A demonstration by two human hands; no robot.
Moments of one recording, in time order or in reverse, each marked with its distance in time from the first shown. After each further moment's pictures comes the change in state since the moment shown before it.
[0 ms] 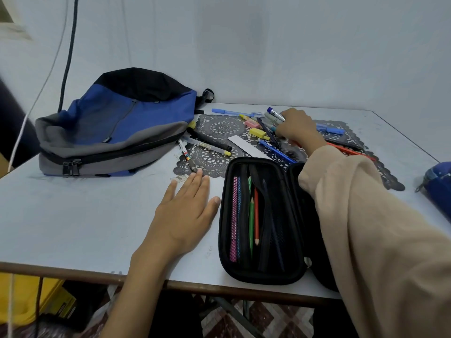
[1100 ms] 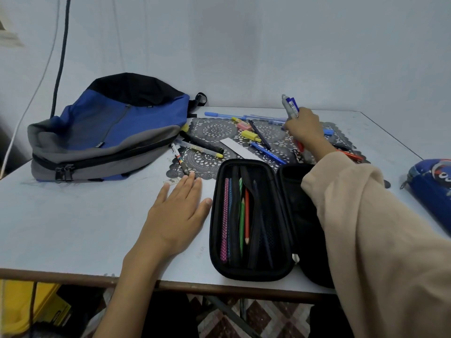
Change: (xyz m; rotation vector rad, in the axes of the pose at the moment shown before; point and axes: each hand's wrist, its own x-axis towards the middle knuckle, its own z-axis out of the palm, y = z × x) left_hand 0.000 -0.001 -0.001 -0.004 -0.002 -0.002; right_hand -0.005 0.035 -0.009 0.353 0.154 0.202
